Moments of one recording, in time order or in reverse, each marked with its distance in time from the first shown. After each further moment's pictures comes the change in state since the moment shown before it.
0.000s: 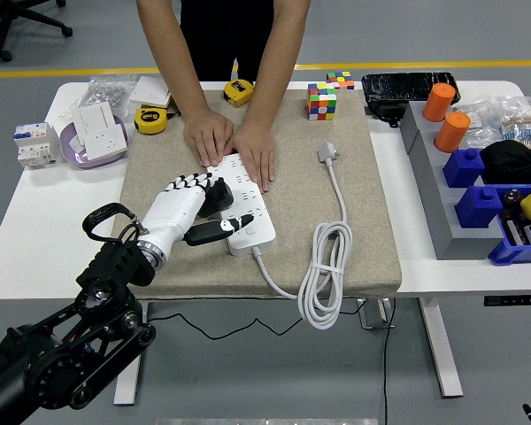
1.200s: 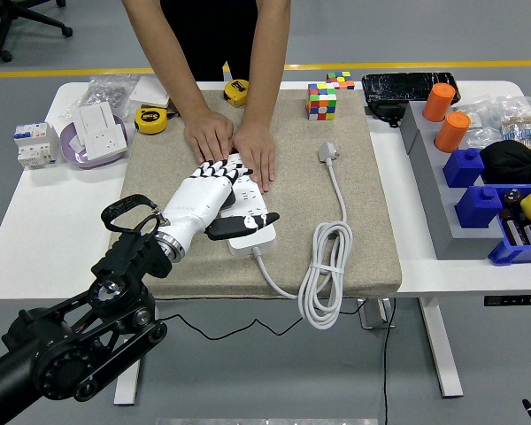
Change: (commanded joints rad) left arm -0.069 0.023 0.123 -0.115 -0.128 0.108 -0.074; right arm 0.010 0.000 0.001 0.000 0.003 -0.002 -0.001
